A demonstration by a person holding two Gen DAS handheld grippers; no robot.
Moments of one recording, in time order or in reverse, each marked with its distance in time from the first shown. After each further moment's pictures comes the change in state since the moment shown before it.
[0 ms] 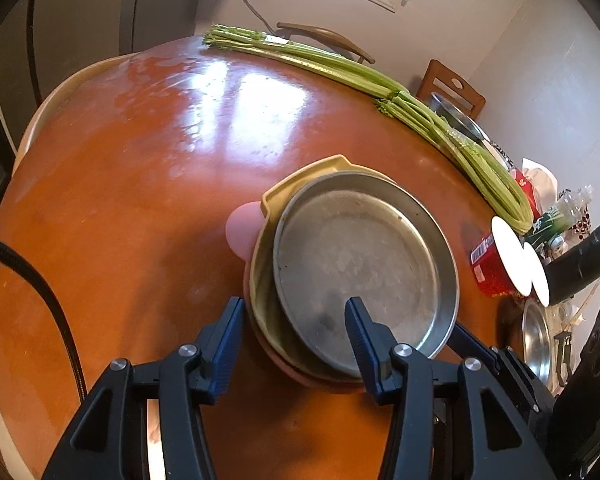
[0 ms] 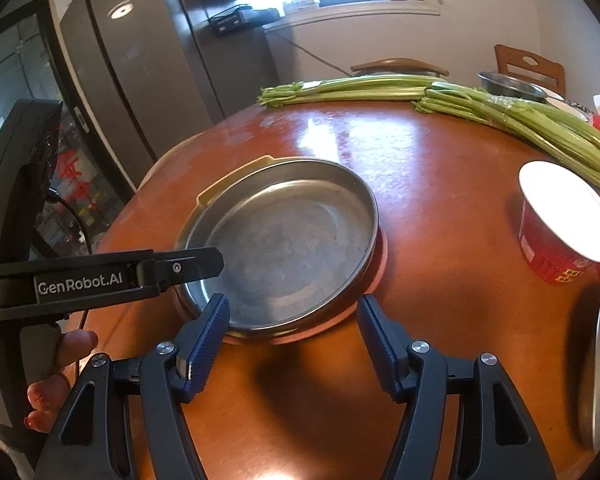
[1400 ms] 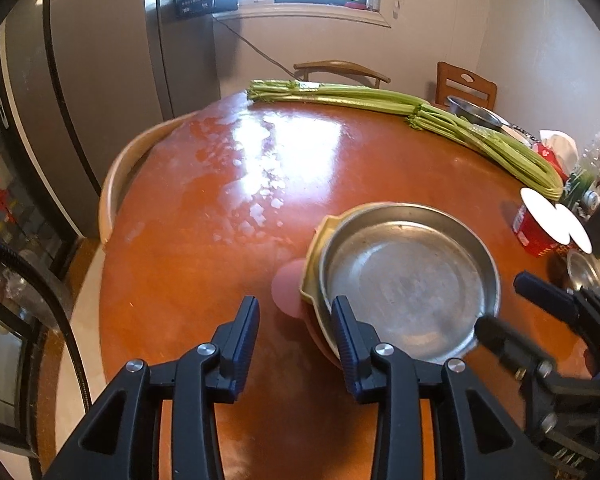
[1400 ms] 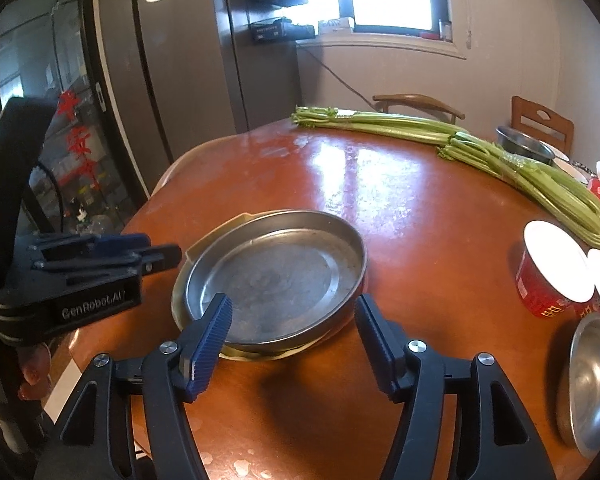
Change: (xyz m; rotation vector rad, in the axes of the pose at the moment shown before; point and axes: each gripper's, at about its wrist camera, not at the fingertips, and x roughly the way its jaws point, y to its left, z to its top) left arm -0.068 0.032 -0.037 0.178 -0.140 0.216; right arm -0.030 0.054 0.001 -0.144 -0.067 -0.033
